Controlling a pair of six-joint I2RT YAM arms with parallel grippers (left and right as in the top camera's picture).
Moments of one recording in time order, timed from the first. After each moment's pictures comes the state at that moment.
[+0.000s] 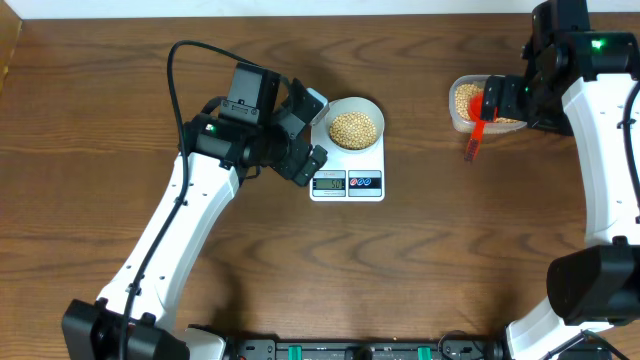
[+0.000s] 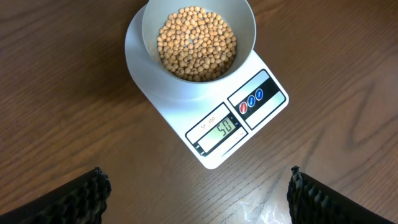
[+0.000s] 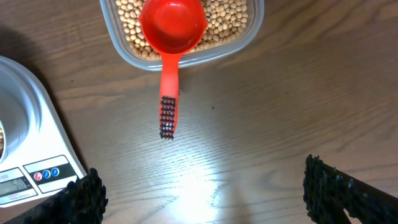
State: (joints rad) left arm -0.32 1.52 1.35 -0.89 0.29 0.32; right arm 0.01 1.81 1.86 -1.38 0.07 0.26
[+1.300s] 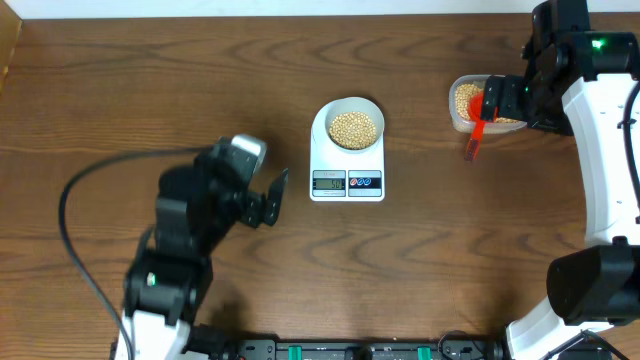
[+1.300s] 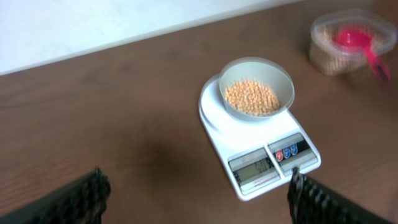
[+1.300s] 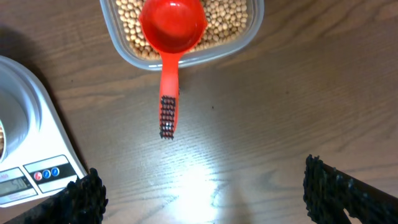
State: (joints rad) left arm -0.21 0.81 0.72 -0.41 0.20 0.11; right arm 0.01 1.81 1.86 -1.38 0.07 0.26
